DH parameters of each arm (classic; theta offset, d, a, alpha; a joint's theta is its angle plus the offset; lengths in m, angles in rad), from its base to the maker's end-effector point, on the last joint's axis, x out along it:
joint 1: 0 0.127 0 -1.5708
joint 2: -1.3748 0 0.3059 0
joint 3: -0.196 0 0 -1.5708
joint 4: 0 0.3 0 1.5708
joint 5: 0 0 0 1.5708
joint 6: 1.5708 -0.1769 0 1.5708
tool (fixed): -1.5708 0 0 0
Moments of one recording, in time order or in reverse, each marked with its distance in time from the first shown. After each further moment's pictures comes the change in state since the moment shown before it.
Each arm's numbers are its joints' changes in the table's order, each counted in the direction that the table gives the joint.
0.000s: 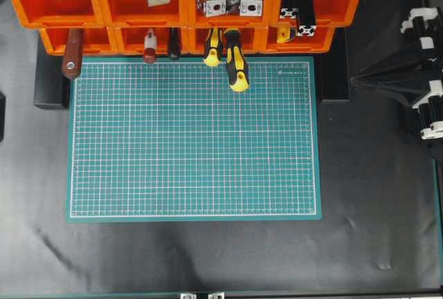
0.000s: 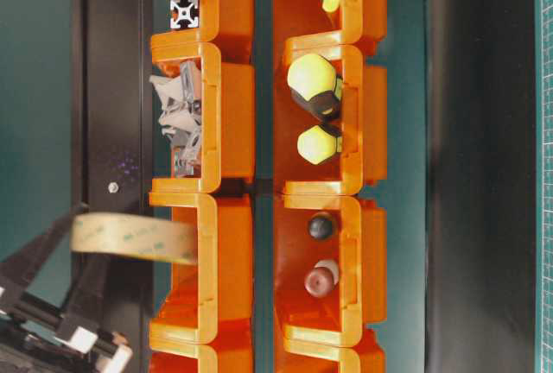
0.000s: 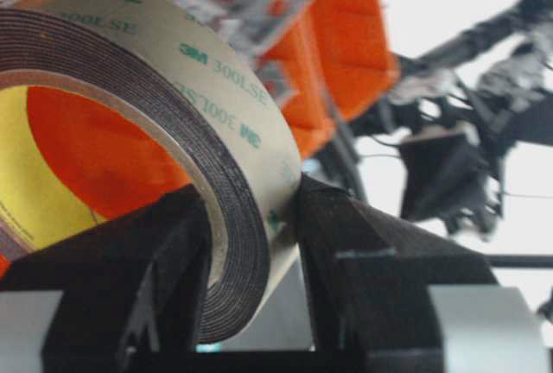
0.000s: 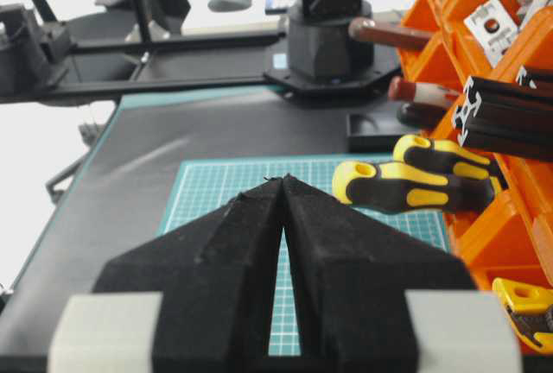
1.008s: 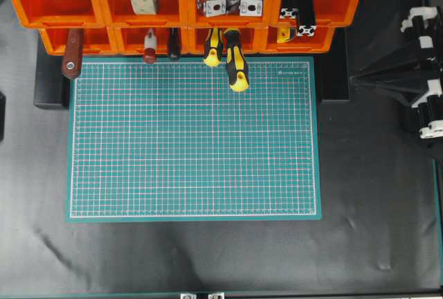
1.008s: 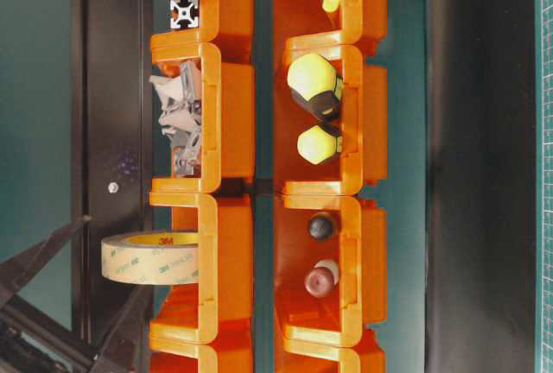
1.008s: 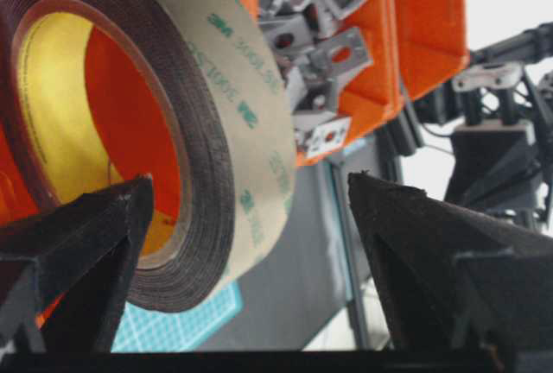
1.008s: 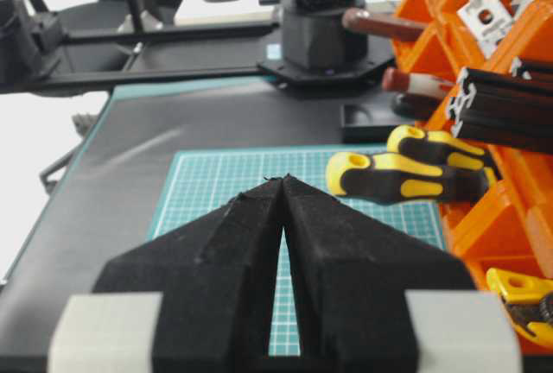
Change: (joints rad) left arm 0.017 -0.017 0.002 -0.002 0.175 0.120; right arm -0.002 0.000 -0.003 -0.002 0.026 0.008
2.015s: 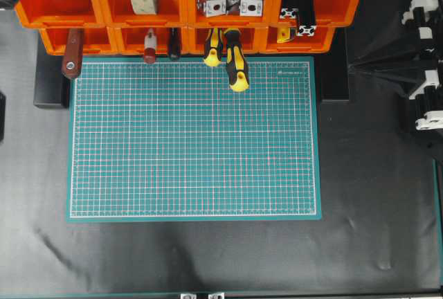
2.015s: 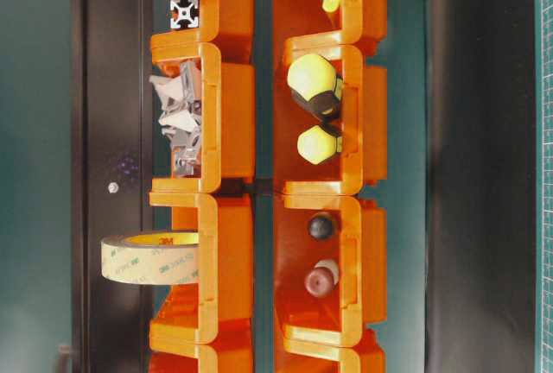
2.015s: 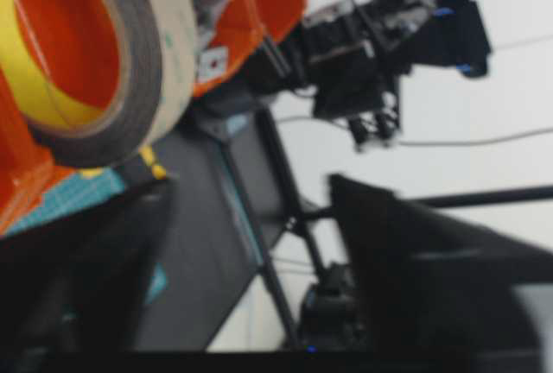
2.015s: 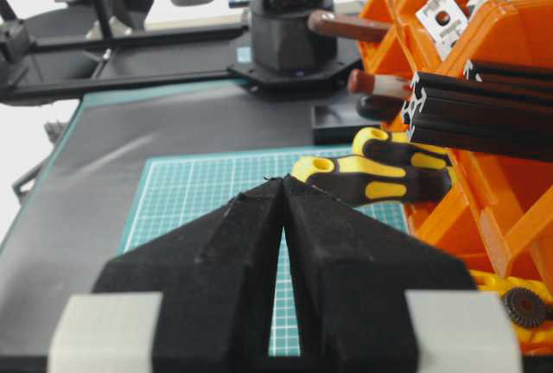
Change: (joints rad) left arm -0.060 -0.321 0.212 0.000 -0.153 -0.029; right arm -0.055 0.008 -0.011 0.000 0.003 -0.005
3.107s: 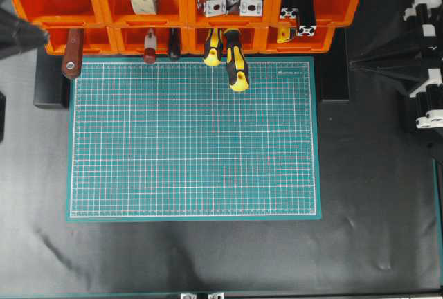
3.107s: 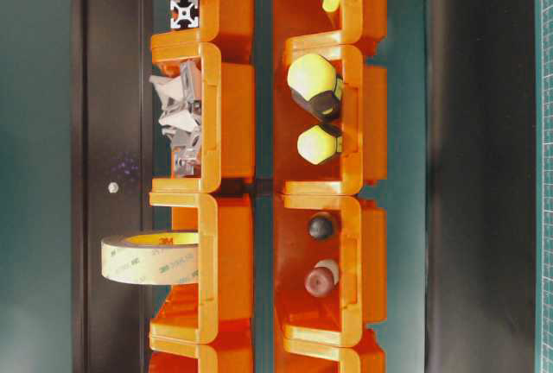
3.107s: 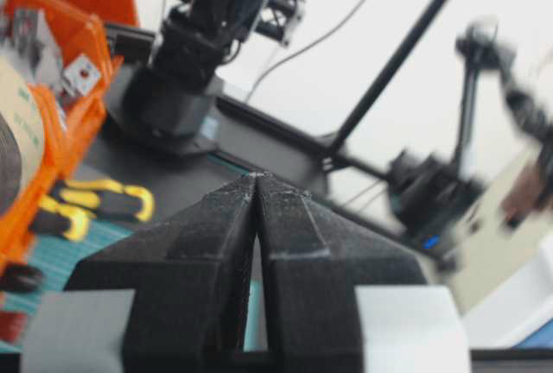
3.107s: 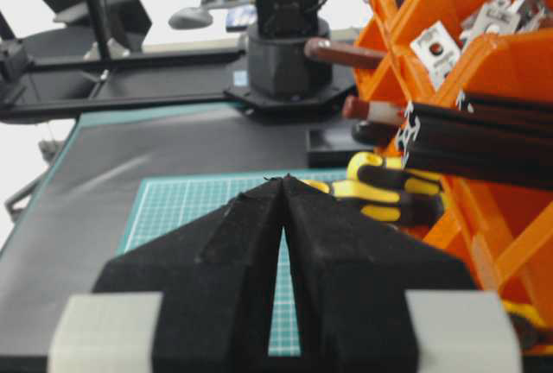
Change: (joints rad) left arm -0.170 -0.176 0.219 0.000 -0.301 -0.612; right arm -0.006 0.000 0.000 0.000 -0.029 0.006
